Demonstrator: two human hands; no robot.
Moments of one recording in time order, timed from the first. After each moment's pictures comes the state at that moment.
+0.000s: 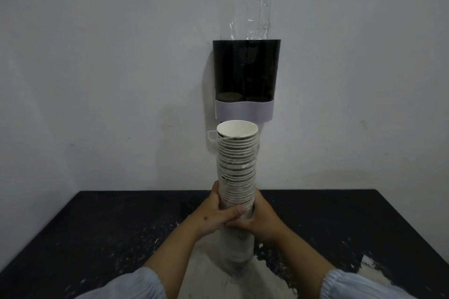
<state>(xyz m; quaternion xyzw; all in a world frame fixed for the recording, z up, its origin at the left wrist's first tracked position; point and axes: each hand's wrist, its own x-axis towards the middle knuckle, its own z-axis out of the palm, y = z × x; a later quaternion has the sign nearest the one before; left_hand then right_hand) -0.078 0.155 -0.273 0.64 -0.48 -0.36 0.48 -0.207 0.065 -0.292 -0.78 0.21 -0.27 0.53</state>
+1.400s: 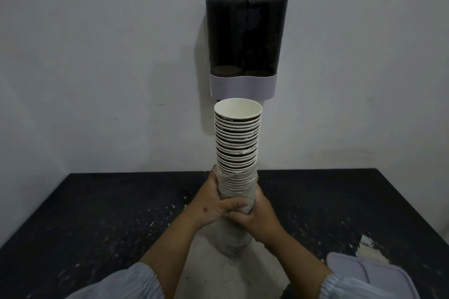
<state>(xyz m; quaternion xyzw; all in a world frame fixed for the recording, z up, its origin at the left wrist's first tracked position) -0.074 0.141 -0.289 0.64 -0.49 -0.32 0.51 -0.202 0.070 -0.327 -0.74 0.26 -0.31 0.54</state>
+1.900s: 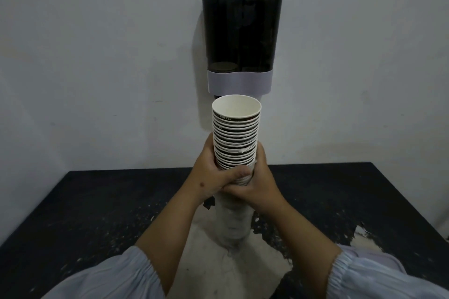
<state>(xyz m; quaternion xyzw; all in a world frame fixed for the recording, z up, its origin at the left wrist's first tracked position) -0.085 0.141 -0.237 0.60 -0.51 -0.23 0.57 -0.198 0.067 -0.273 -0.76 0.18 -0.39 0.49</state>
